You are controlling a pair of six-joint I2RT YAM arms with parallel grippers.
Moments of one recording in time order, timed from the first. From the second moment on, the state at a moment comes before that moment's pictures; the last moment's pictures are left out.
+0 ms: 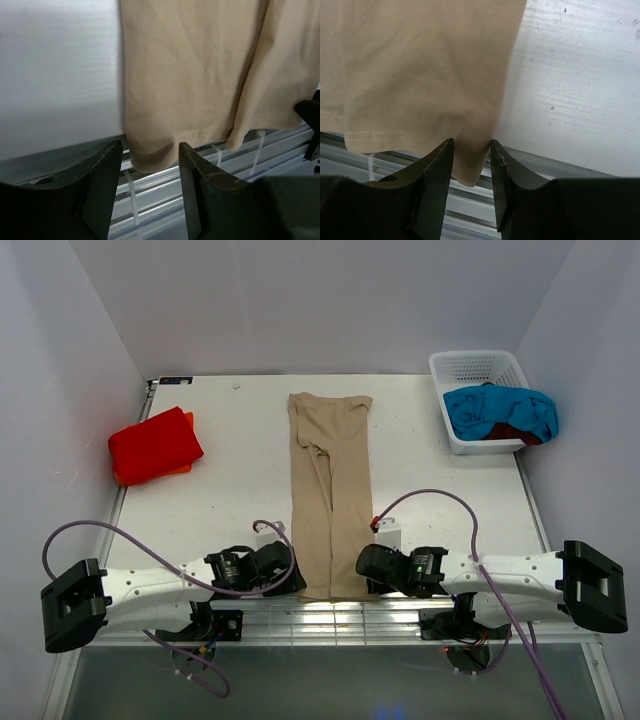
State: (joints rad) left arm -1.14 1.00 0.38 -0.35 -0.19 -1.18; right arm 1.31 1.11 0.54 -0.58 0.38 1.02
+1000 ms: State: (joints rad) left arm -1.27 1.03 0.32 -0.29 -0.25 -1.36; right arm 1.40 1.15 0.47 -0.55 0.38 1.15
